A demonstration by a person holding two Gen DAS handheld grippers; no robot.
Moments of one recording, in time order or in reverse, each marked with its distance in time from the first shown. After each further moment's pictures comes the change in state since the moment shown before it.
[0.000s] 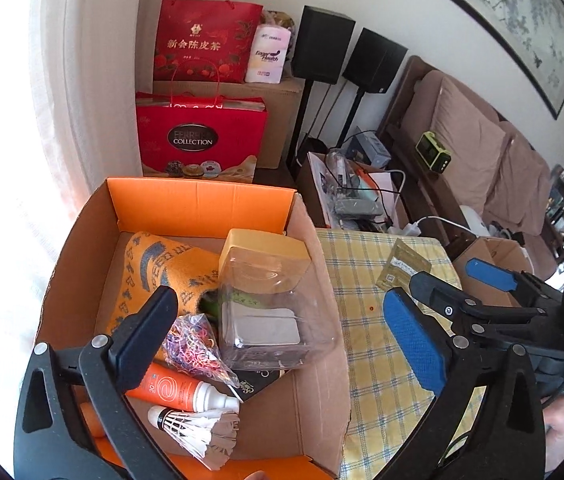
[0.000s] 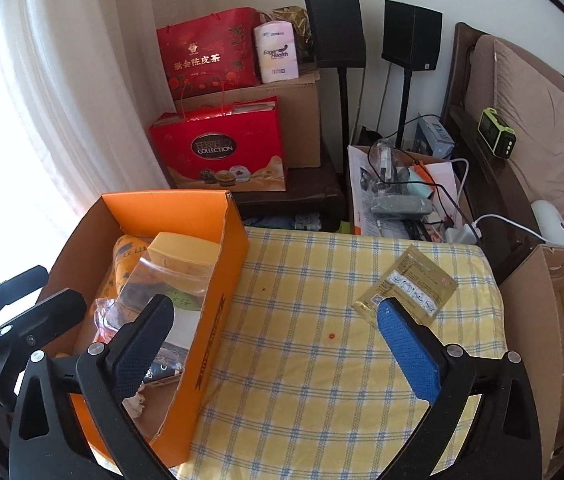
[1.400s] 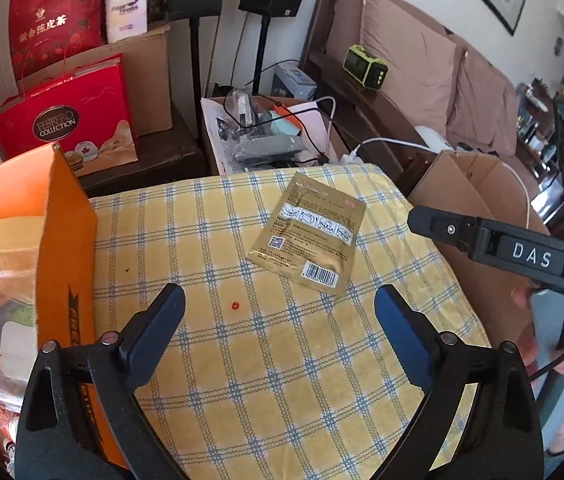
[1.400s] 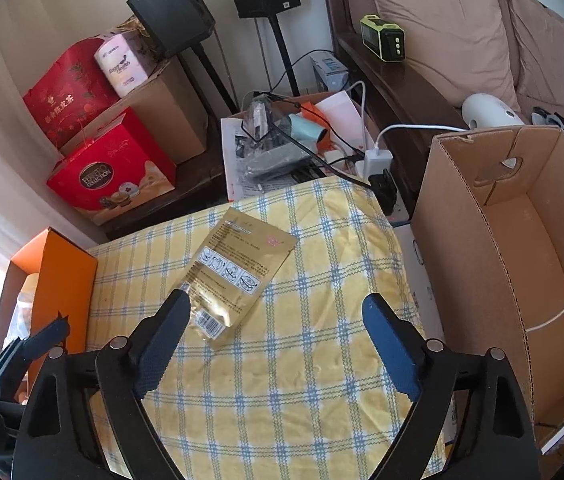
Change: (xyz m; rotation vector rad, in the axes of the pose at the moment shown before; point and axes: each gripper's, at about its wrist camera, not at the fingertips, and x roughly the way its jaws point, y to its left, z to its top) left arm 0.142 -0.166 -0.042 0.234 0.155 -0.105; right arm 0.029 -0.206 -0.038 0.340 0.075 -0.068
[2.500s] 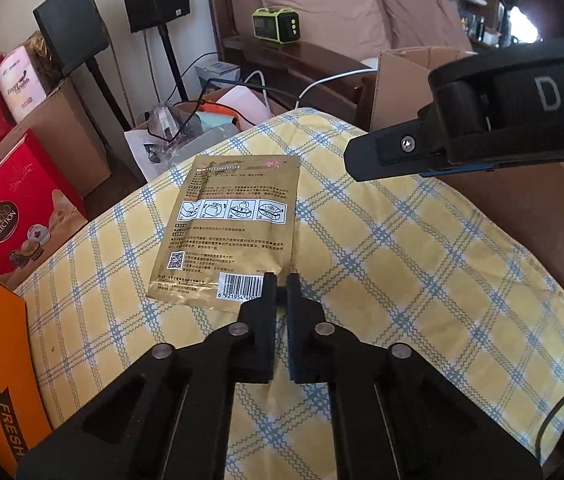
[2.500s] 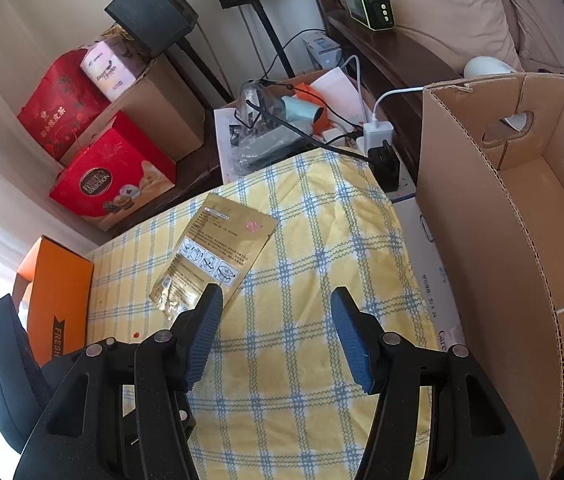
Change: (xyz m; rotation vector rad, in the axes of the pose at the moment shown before) left arm 0.072 -0.070 -0.021 0.384 0.011 0.011; right arm 0.022 -0.032 -0.008 0.089 0.032 0.078
